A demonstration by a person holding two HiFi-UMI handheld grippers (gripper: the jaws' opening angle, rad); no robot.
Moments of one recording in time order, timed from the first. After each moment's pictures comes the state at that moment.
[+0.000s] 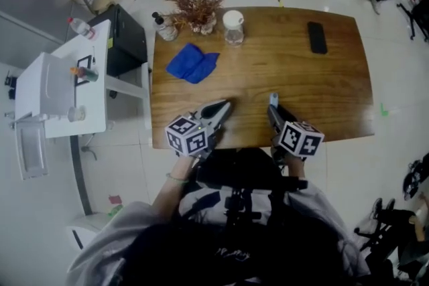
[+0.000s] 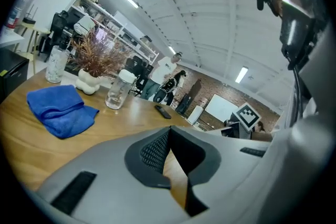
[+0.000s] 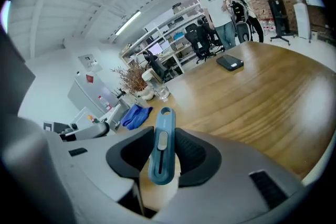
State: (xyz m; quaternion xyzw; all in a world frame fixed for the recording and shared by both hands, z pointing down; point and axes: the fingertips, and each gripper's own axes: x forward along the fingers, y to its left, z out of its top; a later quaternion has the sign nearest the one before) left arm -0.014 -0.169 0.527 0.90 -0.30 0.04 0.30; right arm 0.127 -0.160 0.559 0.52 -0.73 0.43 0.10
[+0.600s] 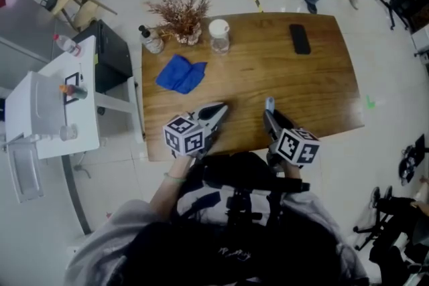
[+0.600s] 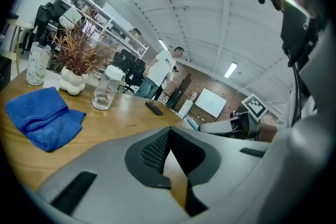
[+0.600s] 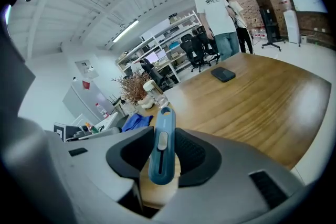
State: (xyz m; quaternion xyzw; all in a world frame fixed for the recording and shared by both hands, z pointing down) left arm -0.001 -0.177 0.520 0.92 -0.24 0.06 0.29; right arm 0.130 -0.144 0.523 0.56 -0.72 0.41 0.07
